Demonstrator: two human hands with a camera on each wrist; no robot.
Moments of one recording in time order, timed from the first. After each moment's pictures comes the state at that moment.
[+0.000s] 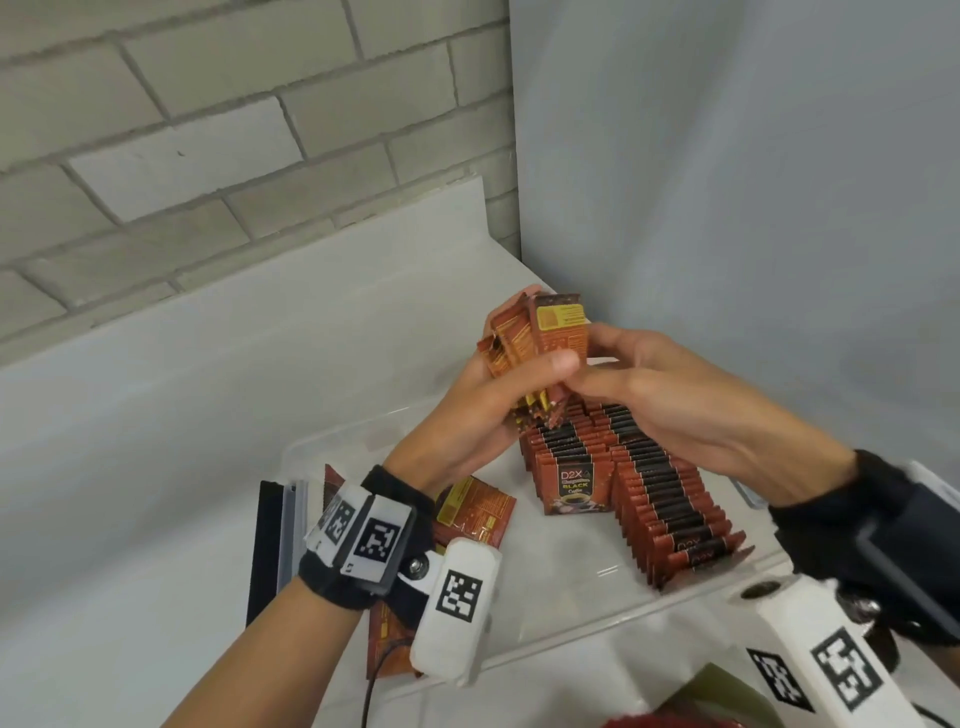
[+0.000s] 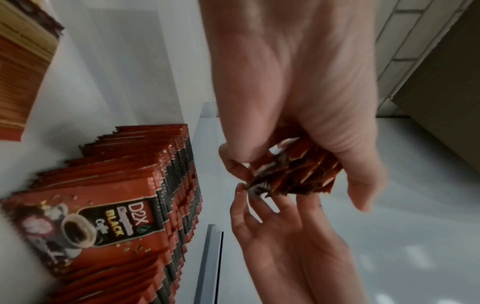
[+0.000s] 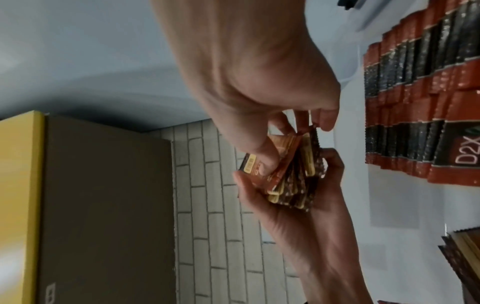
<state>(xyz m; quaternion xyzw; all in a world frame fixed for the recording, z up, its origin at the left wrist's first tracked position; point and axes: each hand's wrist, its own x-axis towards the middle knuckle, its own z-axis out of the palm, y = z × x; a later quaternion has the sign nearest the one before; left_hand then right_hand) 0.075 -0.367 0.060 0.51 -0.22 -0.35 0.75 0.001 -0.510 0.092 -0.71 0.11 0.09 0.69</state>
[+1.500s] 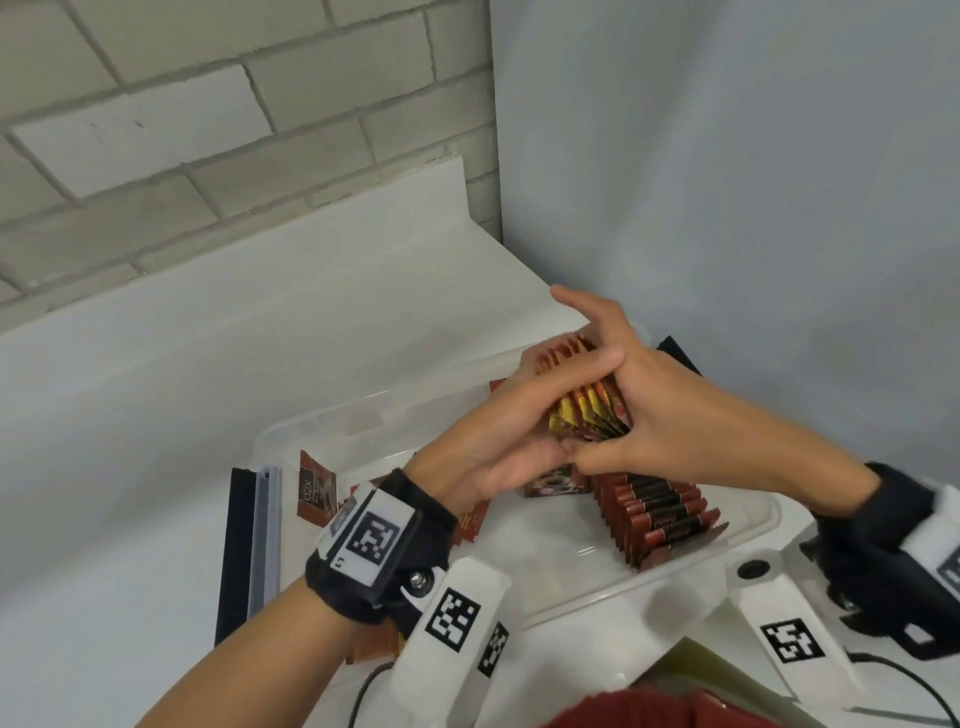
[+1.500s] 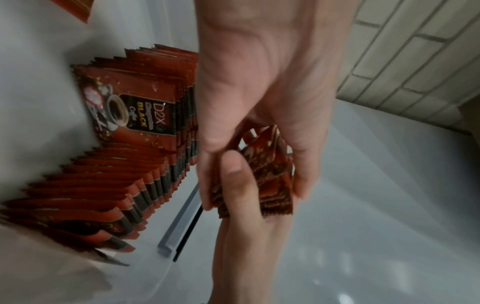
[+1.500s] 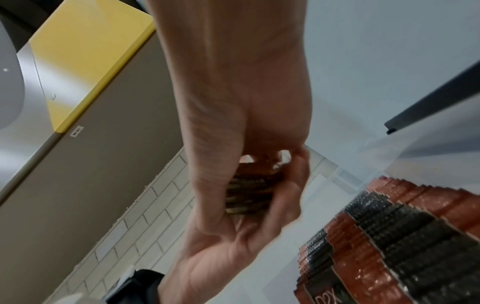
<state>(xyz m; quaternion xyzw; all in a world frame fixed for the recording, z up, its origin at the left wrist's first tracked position) 0.044 -0.394 0.062 0.47 -0.11 -0.49 0.73 -0.023 -0.527 0.079 -0.89 -0.07 0.03 0.44</state>
